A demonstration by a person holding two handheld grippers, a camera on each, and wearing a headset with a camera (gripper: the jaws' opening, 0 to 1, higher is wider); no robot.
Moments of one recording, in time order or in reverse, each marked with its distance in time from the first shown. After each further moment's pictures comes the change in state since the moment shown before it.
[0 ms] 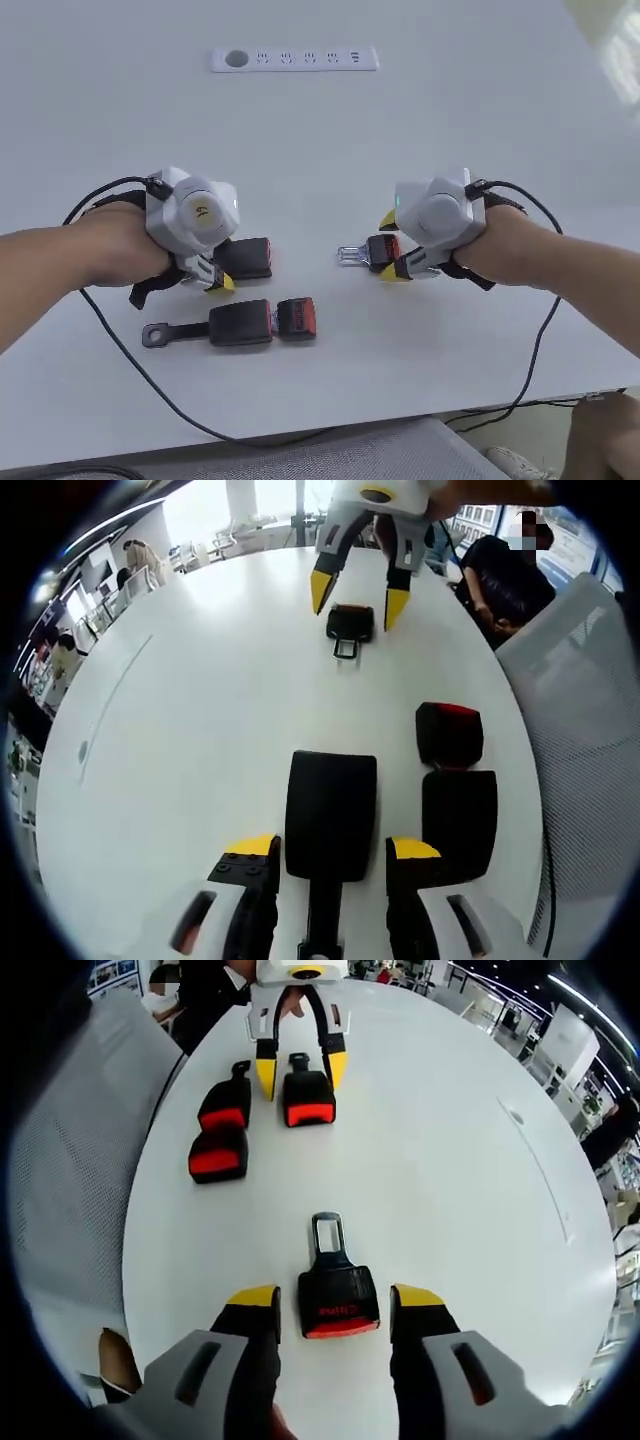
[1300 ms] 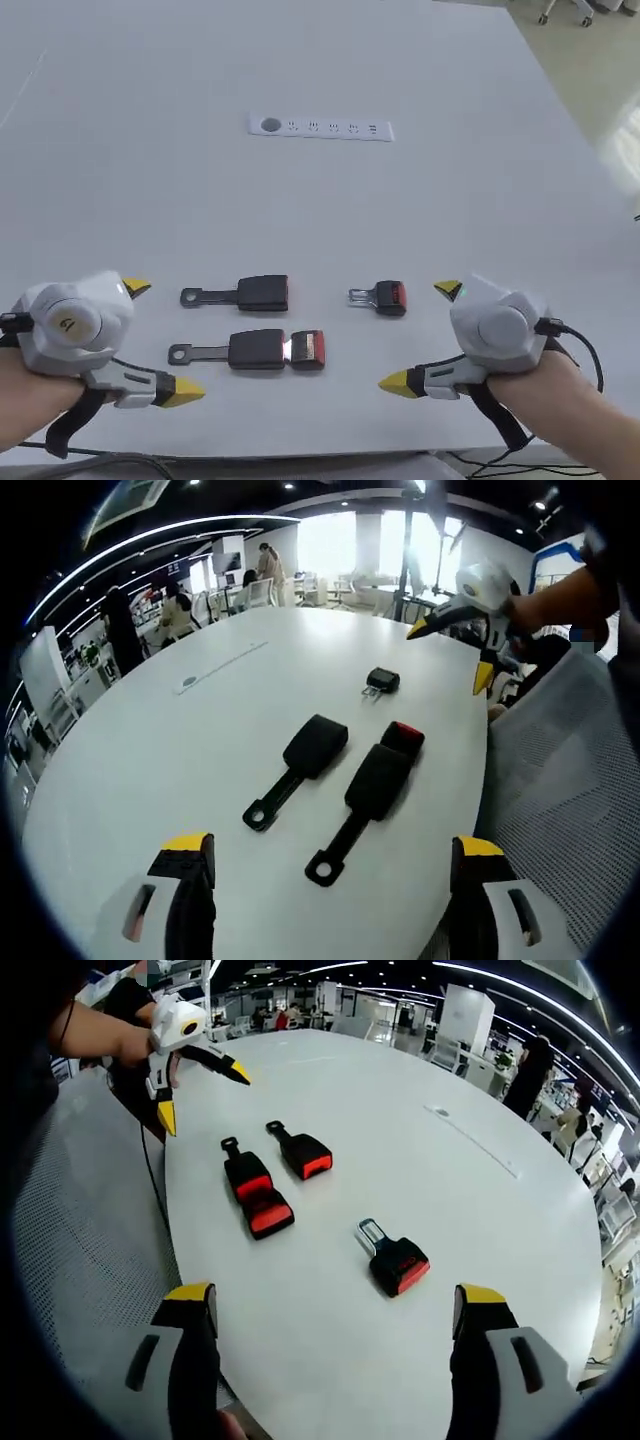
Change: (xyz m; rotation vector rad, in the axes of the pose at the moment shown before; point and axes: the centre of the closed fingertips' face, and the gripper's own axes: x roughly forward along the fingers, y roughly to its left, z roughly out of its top) left arm -0.101 -0.076 -0.058 -0.397 -0.291 0.284; right arm -0.058 0.071 0.010 0.357 -0.198 -0.230
